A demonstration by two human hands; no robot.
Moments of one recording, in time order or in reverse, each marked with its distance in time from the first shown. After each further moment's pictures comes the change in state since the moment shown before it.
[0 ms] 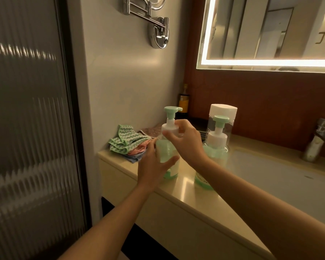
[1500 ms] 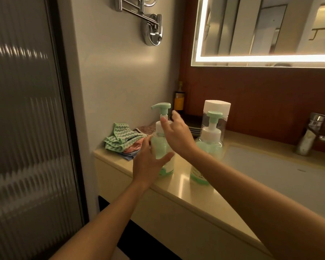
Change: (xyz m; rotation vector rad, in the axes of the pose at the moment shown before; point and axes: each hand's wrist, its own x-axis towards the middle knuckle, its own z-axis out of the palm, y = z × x) left_hand 0.001 -0.001 0.001 0.048 0.038 0.012; right_hand 0.008 -0.007 0.002 -0.102 -0.110 0.051
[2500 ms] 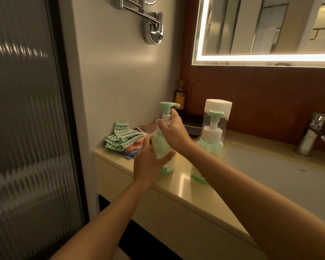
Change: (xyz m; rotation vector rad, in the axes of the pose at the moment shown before) left_hand -0.001 0.001 0.000 -0.015 0.002 0.000; right_hand 0.014 0.004 0.011 0.146 -0.034 0.020
